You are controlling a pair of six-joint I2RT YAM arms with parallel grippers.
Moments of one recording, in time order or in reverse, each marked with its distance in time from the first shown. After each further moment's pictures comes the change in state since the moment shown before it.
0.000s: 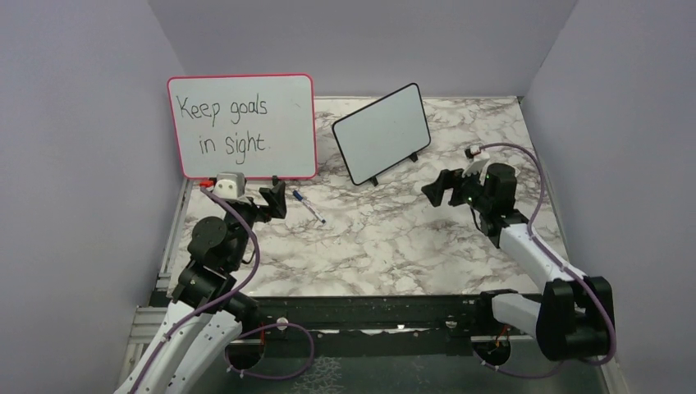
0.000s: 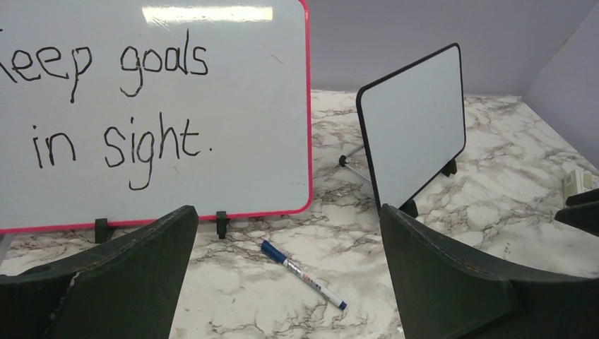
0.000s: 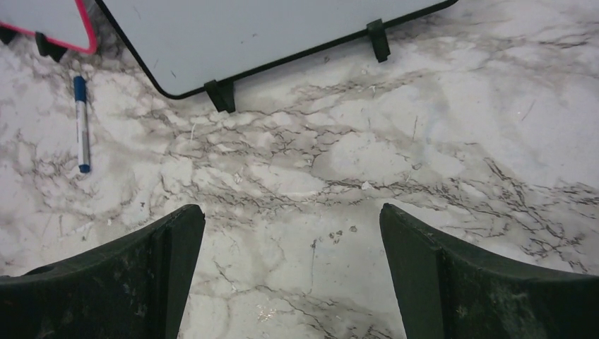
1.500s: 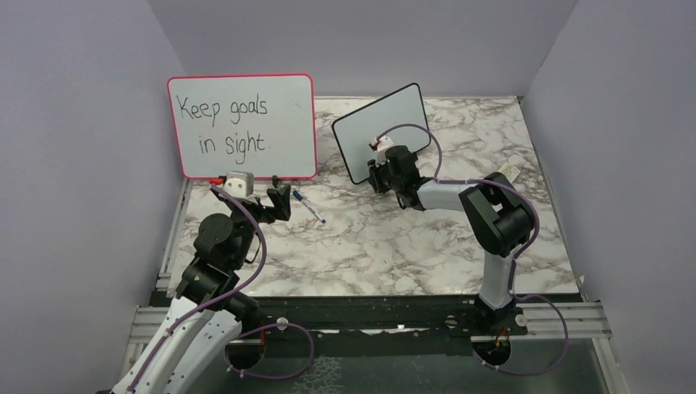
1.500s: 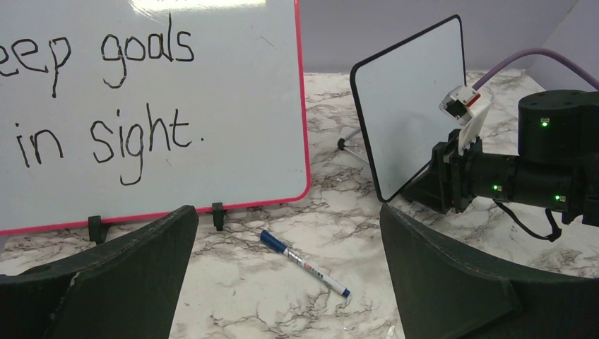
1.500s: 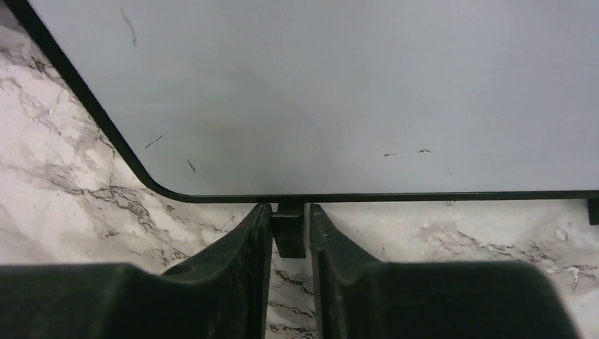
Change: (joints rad) left arm -0.019 0.029 -0.017 0.002 0.019 0.038; right arm 0.483 0.837 0.504 0.154 0.417 -0.102
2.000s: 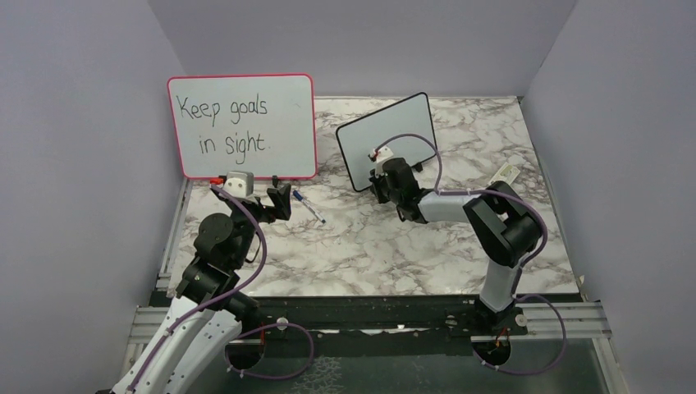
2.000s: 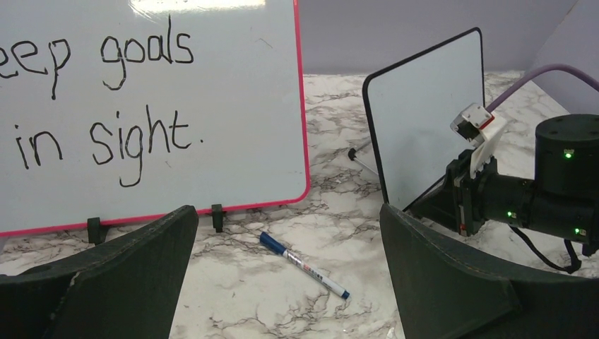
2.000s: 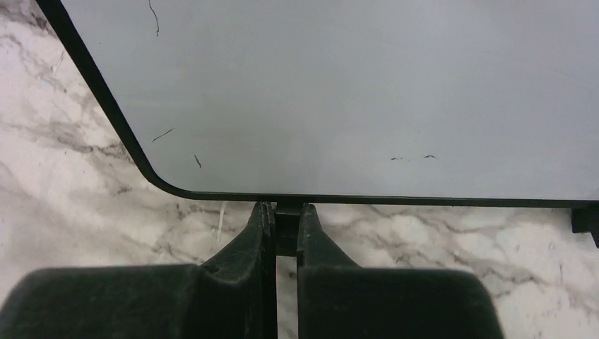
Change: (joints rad) left arm 0.000 0.004 0.000 0.008 0.000 0.000; right arm 0.063 -0.062 -0.093 0.029 0.093 0.005
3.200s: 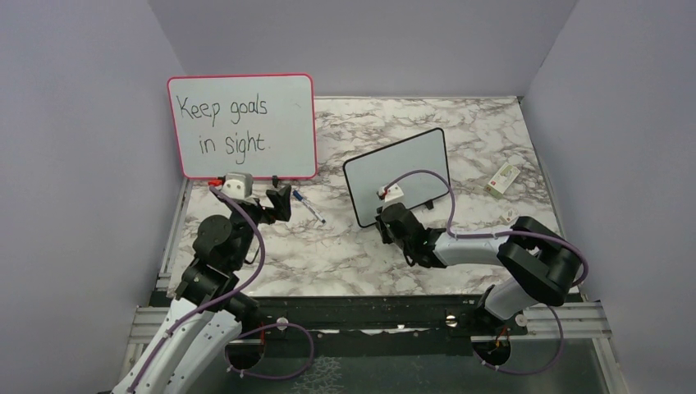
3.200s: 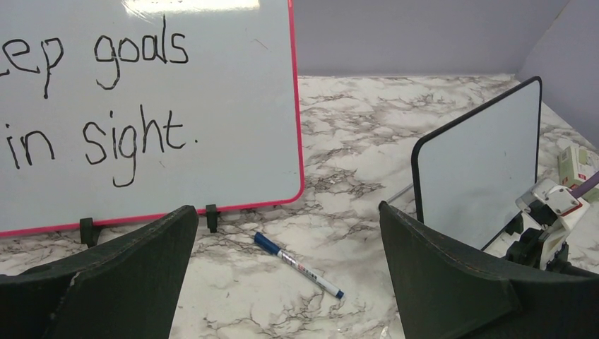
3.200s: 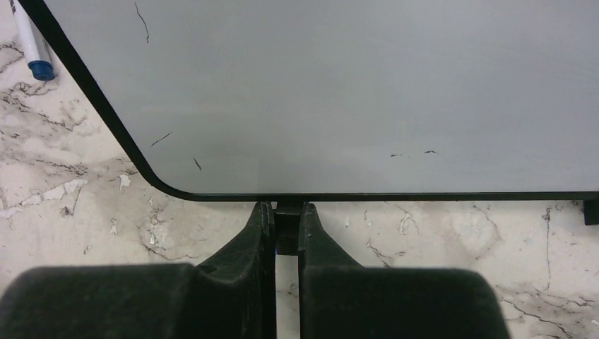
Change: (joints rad) left arm 0.000 -0.018 -0.006 -0.001 0.011 -0.024; right arm 0.284 -0.340 -0.376 -0.047 0.307 0.275
